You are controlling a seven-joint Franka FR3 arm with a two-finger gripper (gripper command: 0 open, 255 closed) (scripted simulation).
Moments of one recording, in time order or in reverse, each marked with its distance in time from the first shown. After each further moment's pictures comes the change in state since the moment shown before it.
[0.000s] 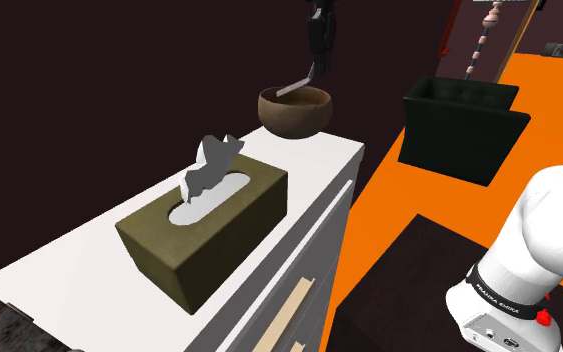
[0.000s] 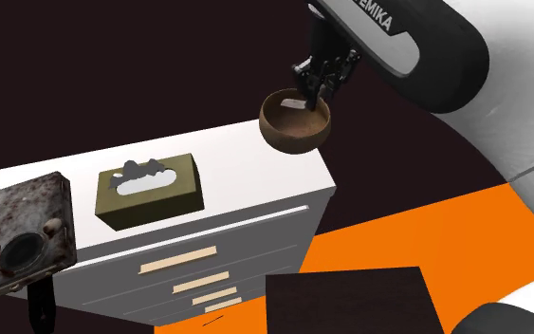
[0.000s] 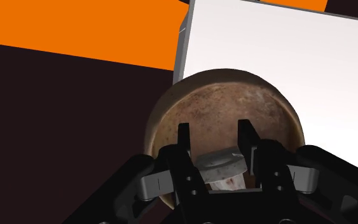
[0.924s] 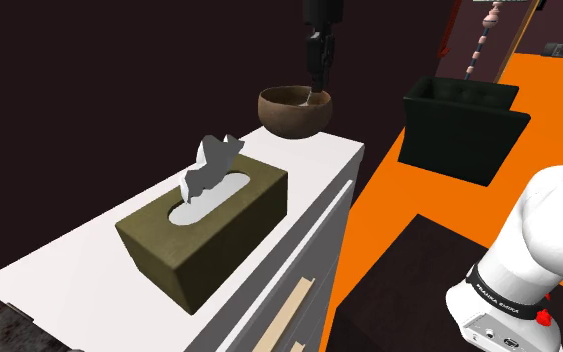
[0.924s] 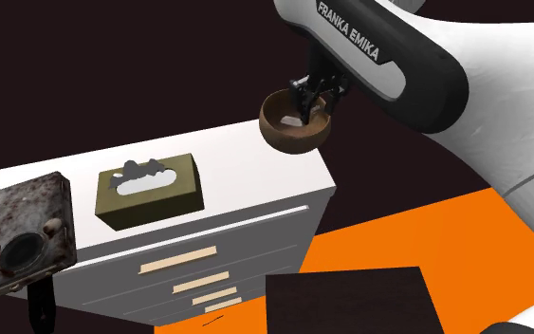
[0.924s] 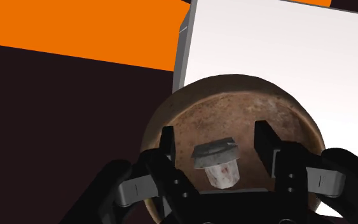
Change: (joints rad) arm 0.000 -0.039 -0.002 -0.141 0.004 0.103 -0.007
